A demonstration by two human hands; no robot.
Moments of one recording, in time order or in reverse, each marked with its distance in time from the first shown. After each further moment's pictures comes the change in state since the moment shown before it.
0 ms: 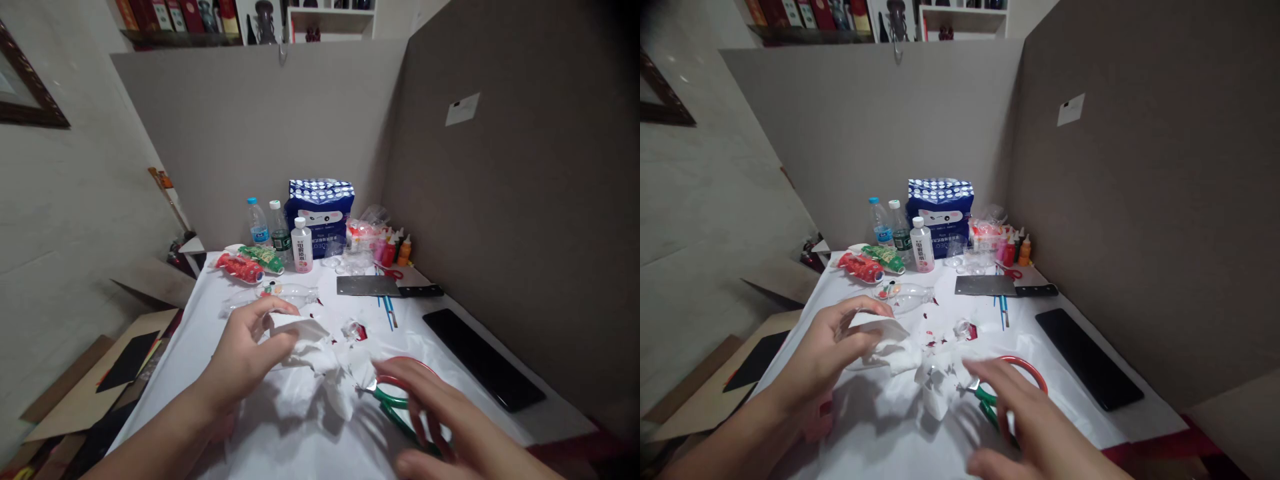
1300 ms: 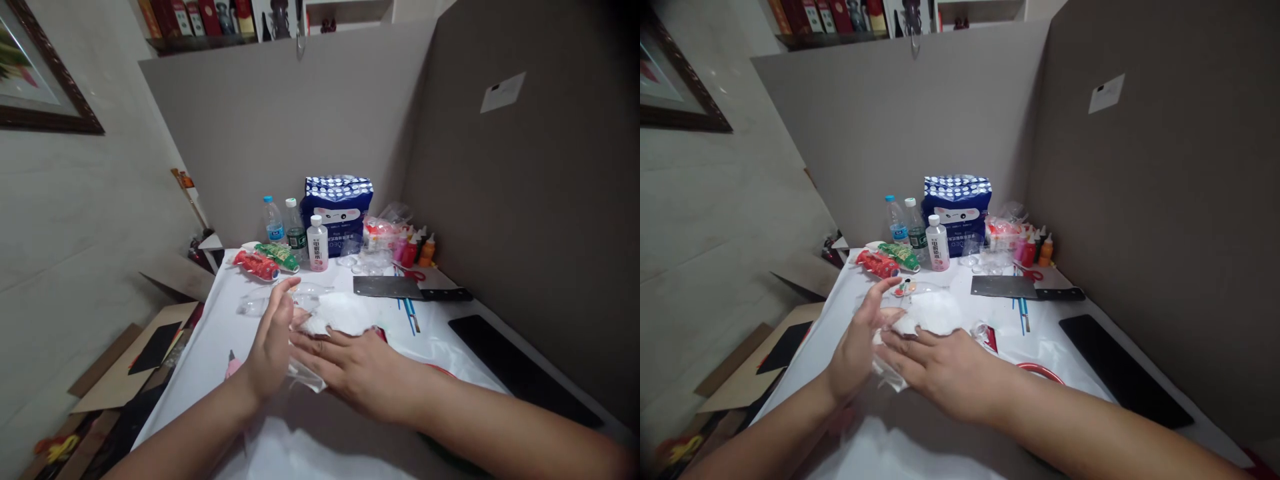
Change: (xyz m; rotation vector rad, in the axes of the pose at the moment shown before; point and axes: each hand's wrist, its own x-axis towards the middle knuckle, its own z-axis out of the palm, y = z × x) left_hand 0.005 -0.015 0.019 -0.520 0.044 -0.156; right_hand 0.139 -0.075 0.027 -0.743 -0.166 -0.829
